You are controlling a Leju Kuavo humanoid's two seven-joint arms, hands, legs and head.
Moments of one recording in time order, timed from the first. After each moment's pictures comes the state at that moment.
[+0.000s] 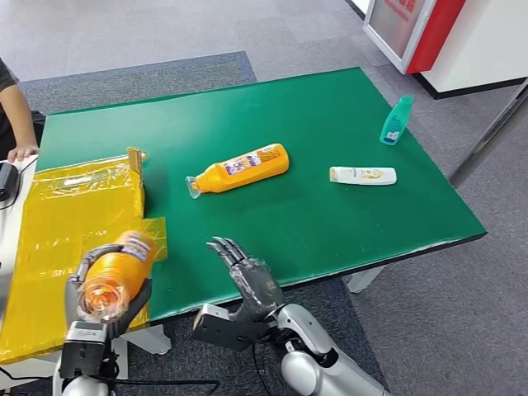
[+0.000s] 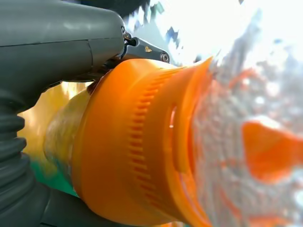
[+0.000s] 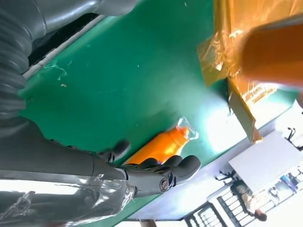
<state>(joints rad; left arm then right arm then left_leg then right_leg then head) 0.11 -0.08 -0.22 -1.62 -0.55 0.40 -0.46 -0.15 0.02 0.66 -1.38 0.68 -0.23 0.00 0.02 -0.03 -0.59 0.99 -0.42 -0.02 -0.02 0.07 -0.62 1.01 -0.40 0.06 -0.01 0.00</state>
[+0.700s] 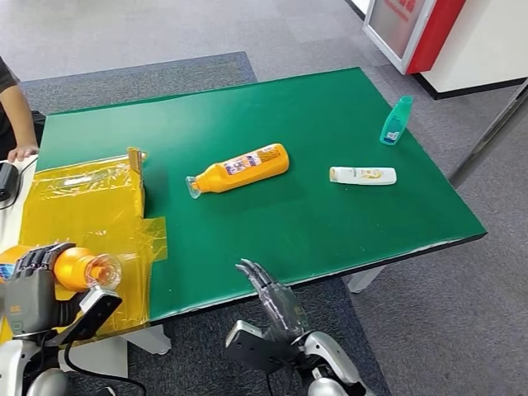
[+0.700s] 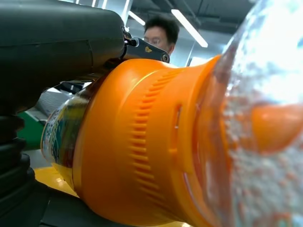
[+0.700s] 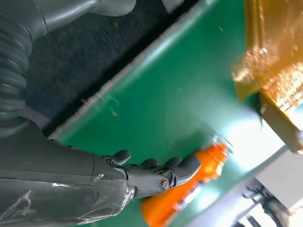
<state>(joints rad) 0.05 0.12 -0.08 -1.55 -1.22 0.45 -0.01 0.06 -0.04 0.56 -1.51 0.62 -0.20 -0.03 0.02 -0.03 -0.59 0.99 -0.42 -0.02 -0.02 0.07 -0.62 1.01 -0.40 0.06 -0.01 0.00</state>
